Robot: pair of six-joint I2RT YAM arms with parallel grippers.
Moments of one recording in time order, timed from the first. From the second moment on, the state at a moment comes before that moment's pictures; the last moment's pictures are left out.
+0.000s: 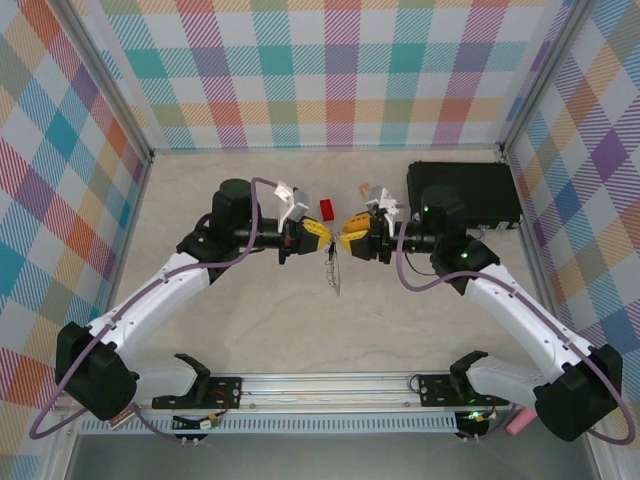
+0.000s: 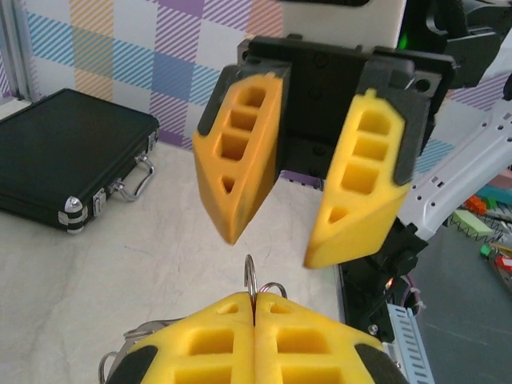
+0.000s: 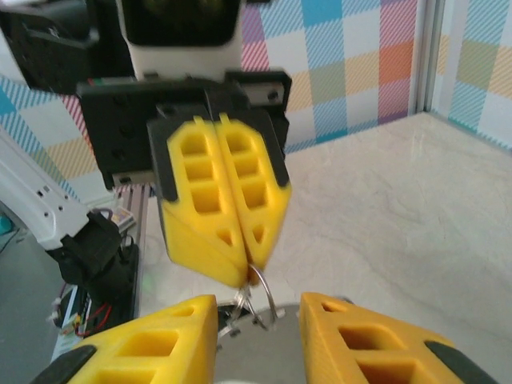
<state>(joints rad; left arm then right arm) -0.54 1.24 1.05 -0.13 0.92 0.03 0.52 1.11 0.95 -0.13 -0.84 -0.04</state>
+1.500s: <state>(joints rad) -0.54 1.24 1.07 -0.26 0.90 0.10 0.56 1.21 0.99 -0.20 -0.91 -0.14</state>
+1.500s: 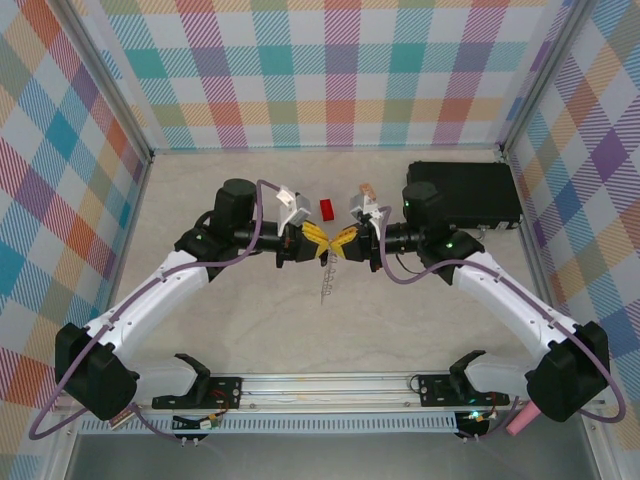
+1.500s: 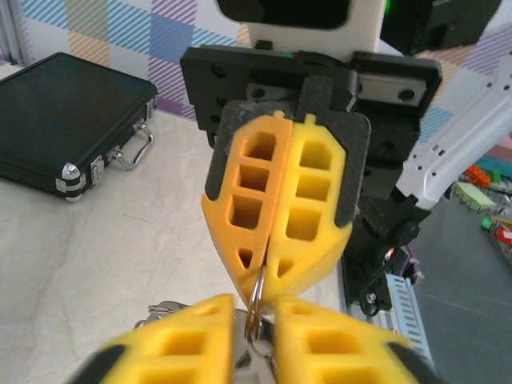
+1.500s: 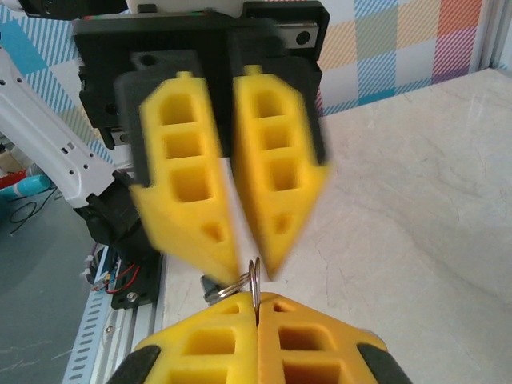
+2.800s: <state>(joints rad) -0.66 1.12 0.83 0.19 0.66 0.00 0.53 1.11 0.78 0.45 -0.91 0.26</state>
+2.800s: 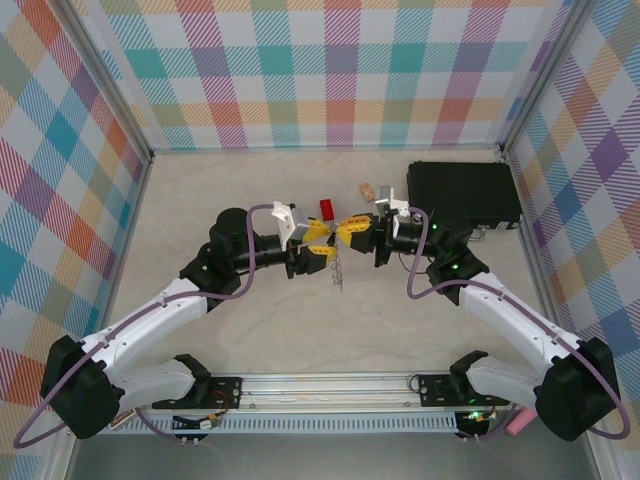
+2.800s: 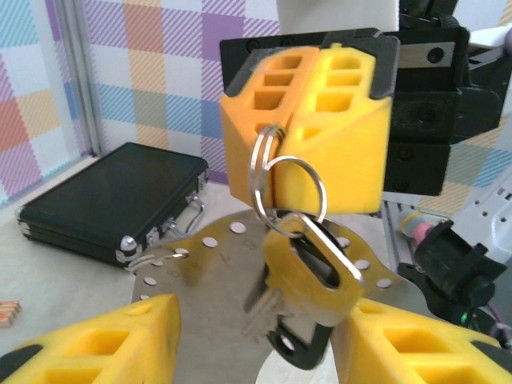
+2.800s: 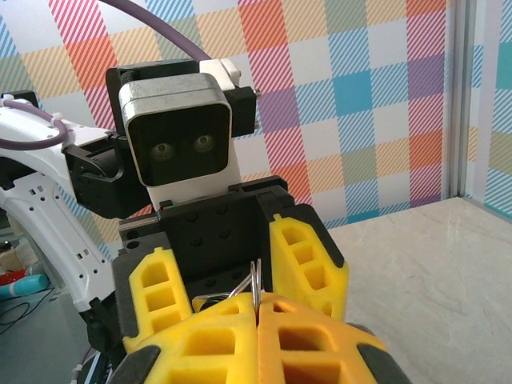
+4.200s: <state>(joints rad) -0.69 1.15 0.91 -0.03 0.63 0.15 0.51 1.12 0.73 0.55 -0.91 0.32</state>
